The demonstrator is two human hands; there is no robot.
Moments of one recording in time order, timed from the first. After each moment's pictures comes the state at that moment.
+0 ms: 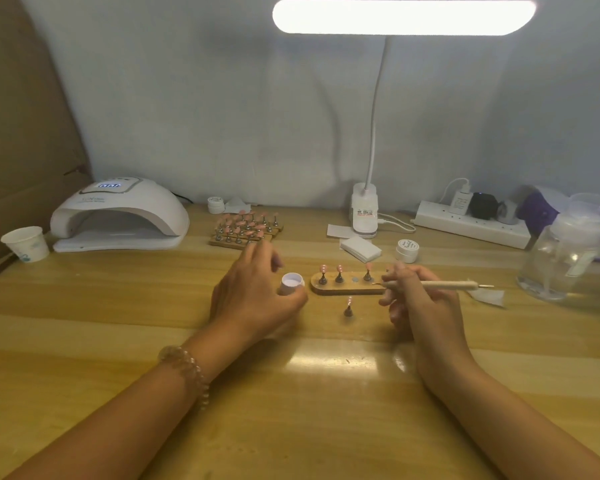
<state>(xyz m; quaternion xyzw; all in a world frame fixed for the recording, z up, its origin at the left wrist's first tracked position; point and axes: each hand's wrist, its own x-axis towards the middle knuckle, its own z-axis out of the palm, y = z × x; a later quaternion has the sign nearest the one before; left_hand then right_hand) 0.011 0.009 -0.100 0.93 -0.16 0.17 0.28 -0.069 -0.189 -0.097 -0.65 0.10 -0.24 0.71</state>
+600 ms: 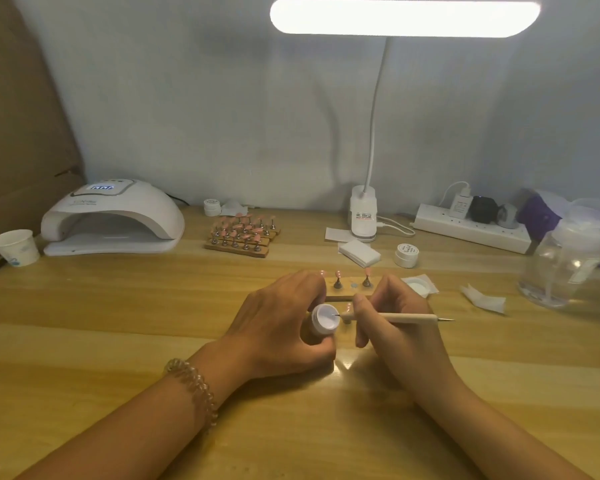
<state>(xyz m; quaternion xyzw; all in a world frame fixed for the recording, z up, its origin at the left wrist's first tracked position) -0.003 -0.003 -0.101 0.88 -0.41 0.16 0.18 -0.072 -0.175 -0.102 -0.78 -0.03 -0.23 0.59</state>
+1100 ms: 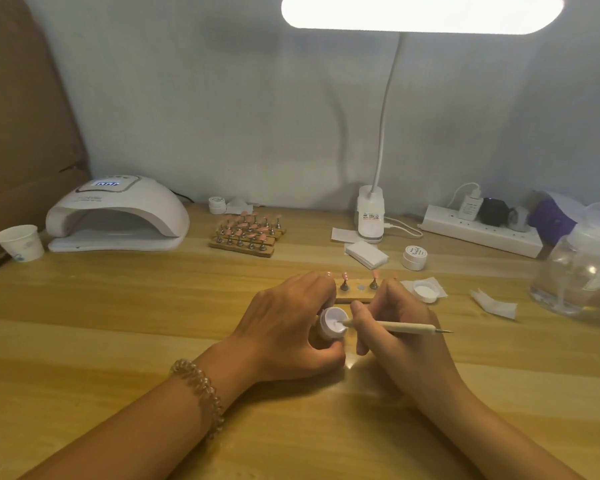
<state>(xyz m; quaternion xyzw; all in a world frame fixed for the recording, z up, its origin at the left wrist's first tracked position) -0.003 -0.005 -0.099 0.88 -0.42 0.18 0.16 -0.072 -0.171 -0.103 -0.81 -0.05 -0.24 0.54</state>
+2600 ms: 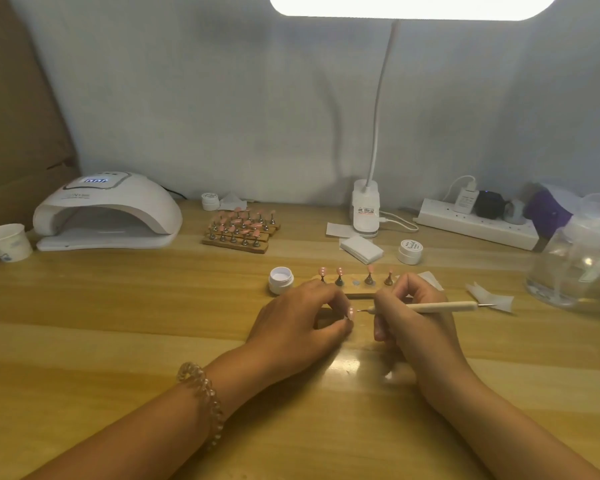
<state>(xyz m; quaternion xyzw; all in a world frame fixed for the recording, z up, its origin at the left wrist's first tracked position) -0.006 -0.026 -0.112 0.88 -0.33 0.05 0.33 -0.066 -0.182 -0.098 -0.71 0.09 -0.19 0.67</state>
